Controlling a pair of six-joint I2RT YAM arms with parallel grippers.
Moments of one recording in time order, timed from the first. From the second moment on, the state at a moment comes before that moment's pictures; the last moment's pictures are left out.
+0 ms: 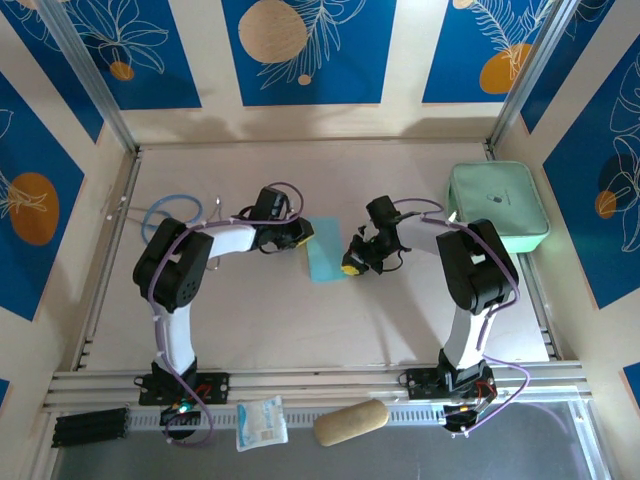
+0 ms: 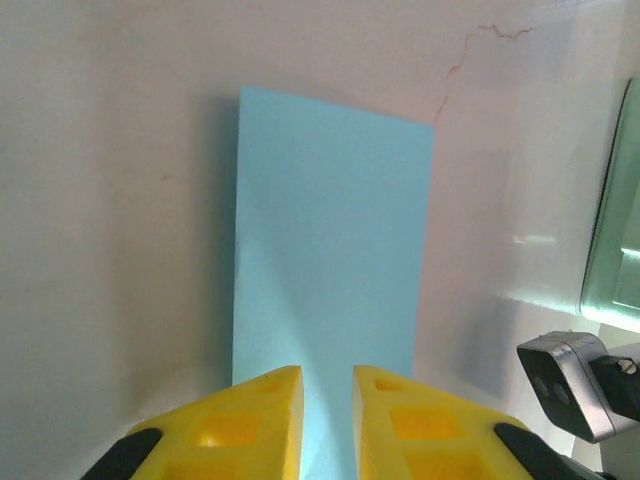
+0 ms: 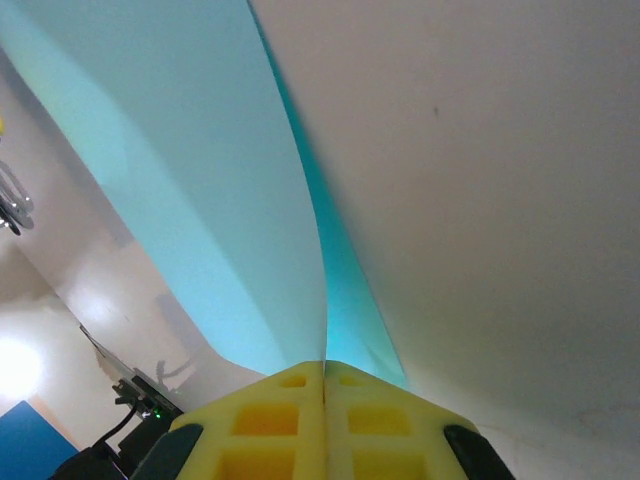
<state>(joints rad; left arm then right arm) -0.49 1.96 1.14 0.00 0.43 -0.92 0.38 1.84 1.03 -0.50 -0.66 0.76</state>
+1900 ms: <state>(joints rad) -0.49 2.02 1.16 -0.07 0.45 -0.88 0.48 2.01 1.24 -0.38 -0.64 0.84</state>
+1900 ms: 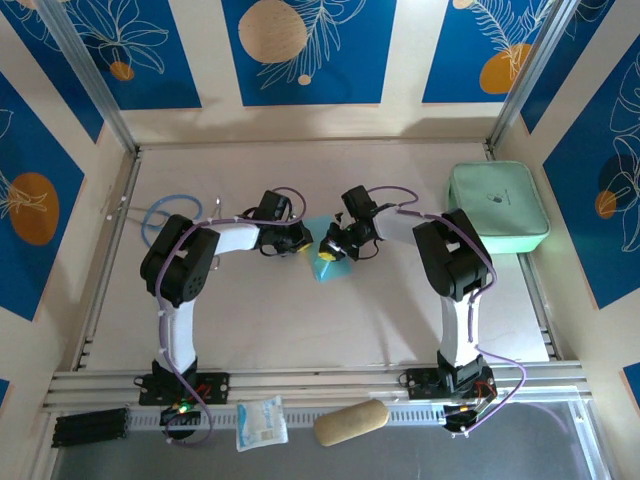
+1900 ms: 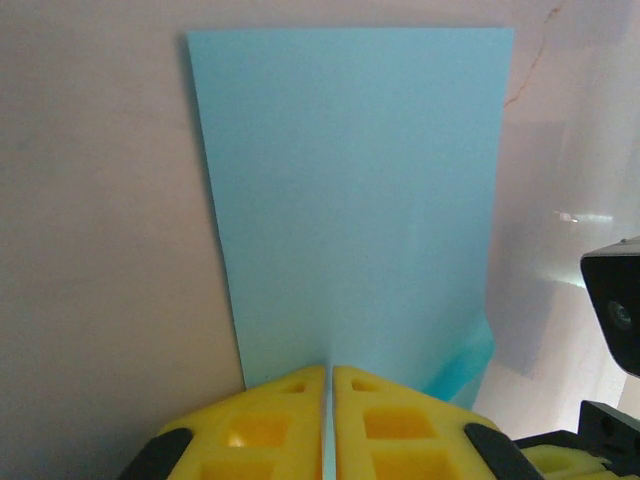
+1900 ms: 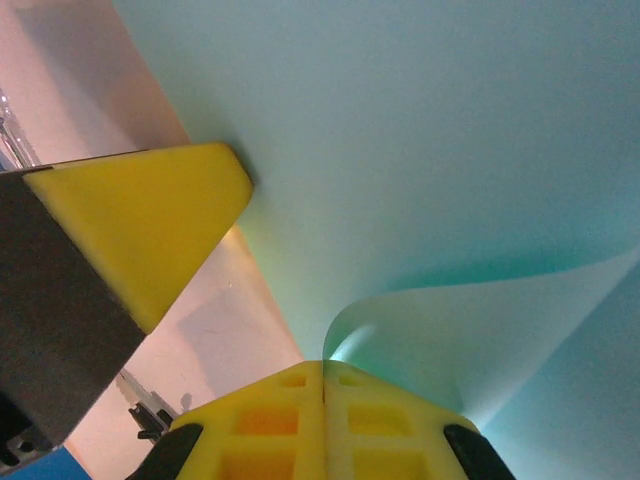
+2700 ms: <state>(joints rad) -0.49 2.02 1.16 -0.07 0.45 -0.88 0.49 2.04 1.24 -0.36 -0.64 0.85</state>
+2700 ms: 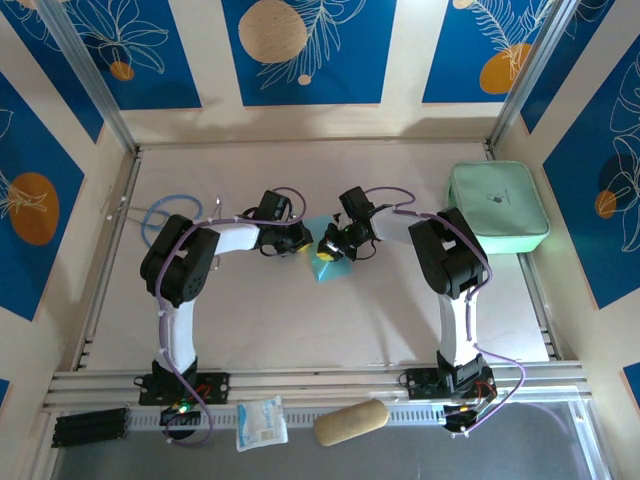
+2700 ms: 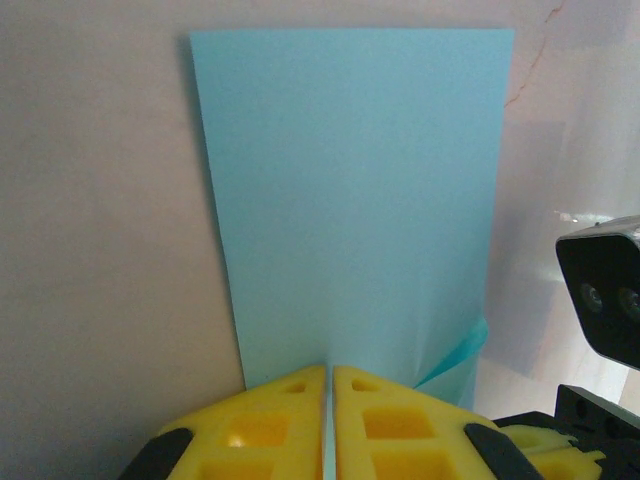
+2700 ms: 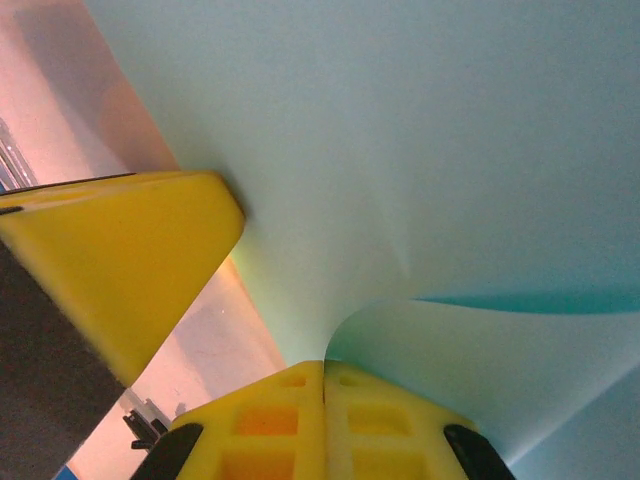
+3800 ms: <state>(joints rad) -0.49 2.02 1.16 -0.07 0.45 -0.88 0.49 2.07 1.26 -0.34 -0.64 0.85</state>
